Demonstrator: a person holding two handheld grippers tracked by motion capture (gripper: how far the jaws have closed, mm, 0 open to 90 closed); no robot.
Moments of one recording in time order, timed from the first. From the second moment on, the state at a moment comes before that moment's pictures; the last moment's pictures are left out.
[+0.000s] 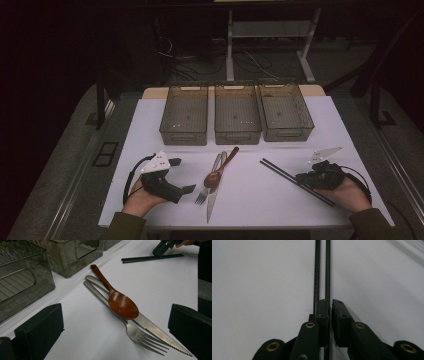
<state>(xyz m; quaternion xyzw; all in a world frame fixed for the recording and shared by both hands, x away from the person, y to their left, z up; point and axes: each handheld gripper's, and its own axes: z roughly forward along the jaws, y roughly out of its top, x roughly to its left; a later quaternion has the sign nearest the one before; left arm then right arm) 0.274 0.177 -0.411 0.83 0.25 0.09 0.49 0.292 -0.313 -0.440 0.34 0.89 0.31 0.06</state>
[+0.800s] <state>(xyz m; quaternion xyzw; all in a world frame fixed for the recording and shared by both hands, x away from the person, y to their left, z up) 0.273 0.175 -0.411 0.83 0.25 0.09 0.49 0.293 -0.304 -0.436 0.35 0.90 0.27 0.06</state>
